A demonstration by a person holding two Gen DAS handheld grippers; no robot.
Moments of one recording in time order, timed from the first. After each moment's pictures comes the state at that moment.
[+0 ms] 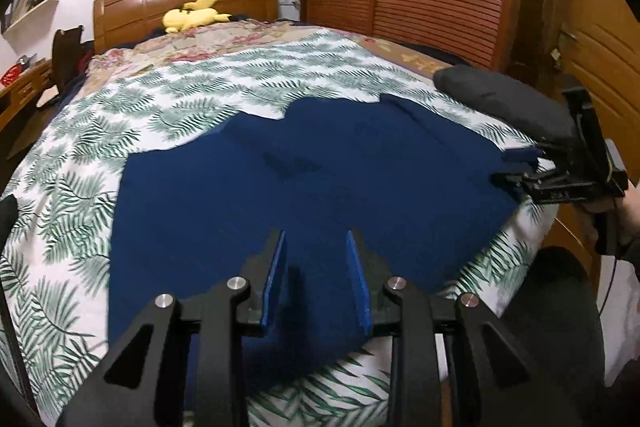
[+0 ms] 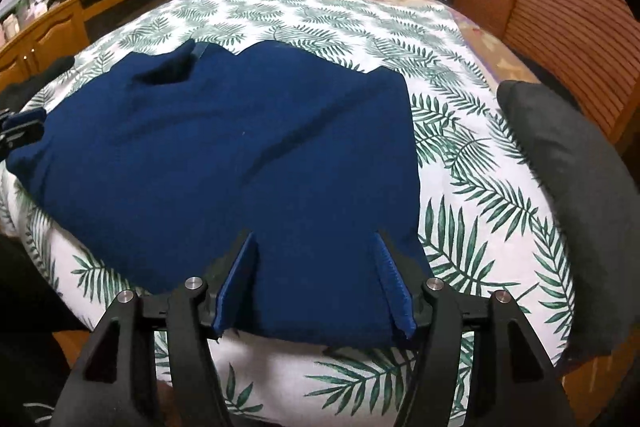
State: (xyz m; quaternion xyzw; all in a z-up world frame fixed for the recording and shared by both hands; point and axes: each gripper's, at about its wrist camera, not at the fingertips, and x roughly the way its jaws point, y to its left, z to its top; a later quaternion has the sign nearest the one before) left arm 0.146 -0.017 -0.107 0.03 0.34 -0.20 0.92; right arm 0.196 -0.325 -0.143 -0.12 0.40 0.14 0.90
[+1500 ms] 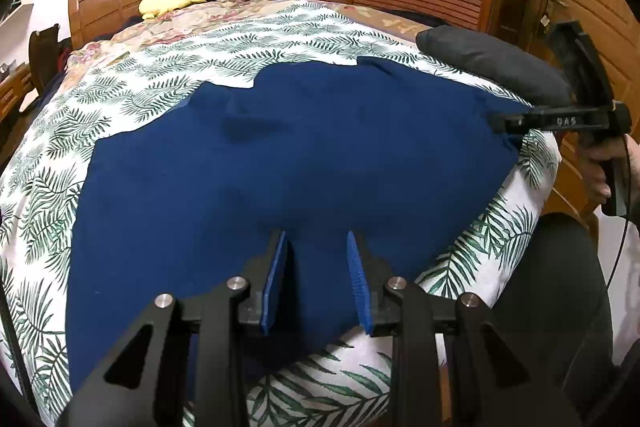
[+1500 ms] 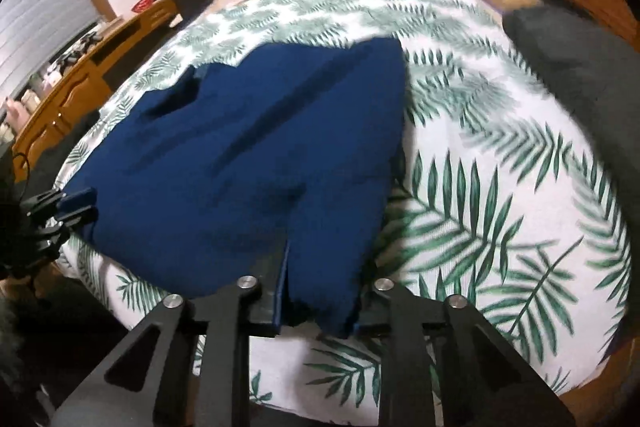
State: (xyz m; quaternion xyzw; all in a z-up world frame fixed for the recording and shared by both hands) left arm 0.150 -0.042 -0.124 0.06 0.38 -0.22 0.90; right arm 0.206 -0.373 -0.144 0.02 0.43 0.20 0.88
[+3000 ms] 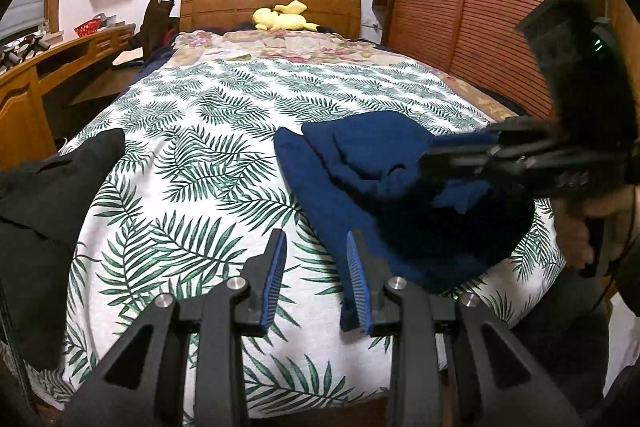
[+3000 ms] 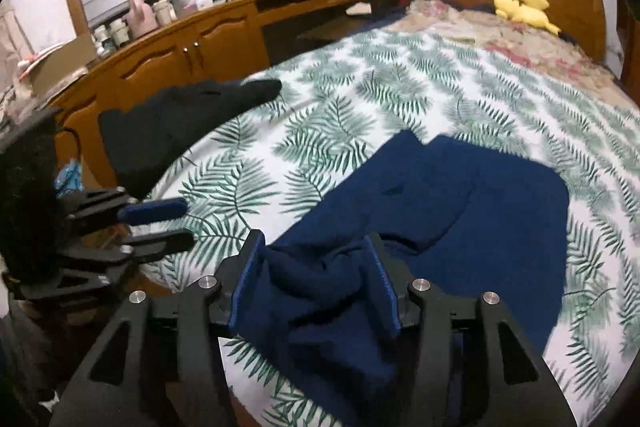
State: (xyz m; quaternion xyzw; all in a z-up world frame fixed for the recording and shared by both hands) left arm 0.093 0.146 -0.098 -0.05 0.32 -0.09 0.94; right arm 0.189 -0.040 -0.083 -0.11 0.35 0.43 0.83
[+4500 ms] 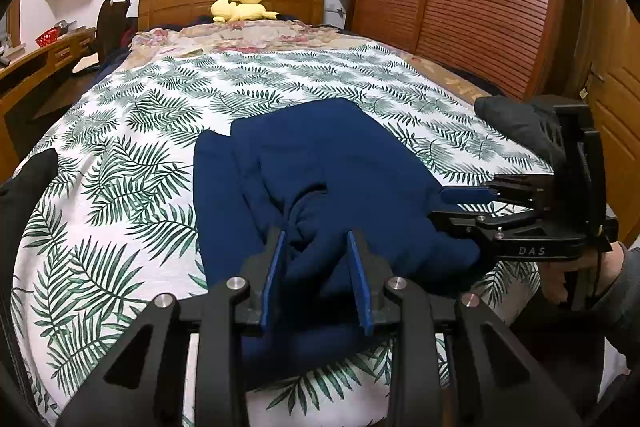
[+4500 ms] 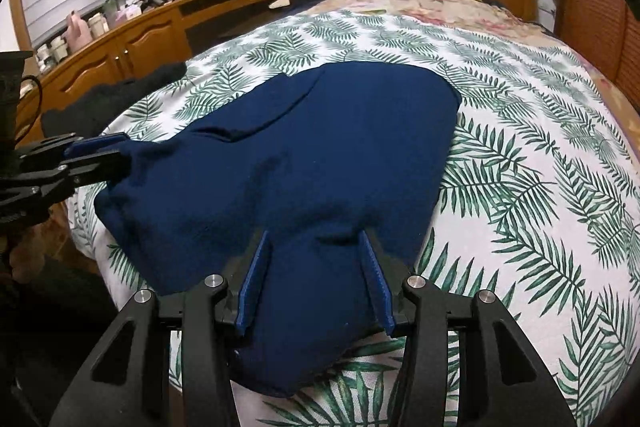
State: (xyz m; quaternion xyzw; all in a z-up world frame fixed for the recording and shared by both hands) left arm 0.135 0.063 -0.103 -0.02 0.34 -0.14 0.93; right arm 0.203 -0.157 -0.146 -0.09 0.37 0.32 0.87
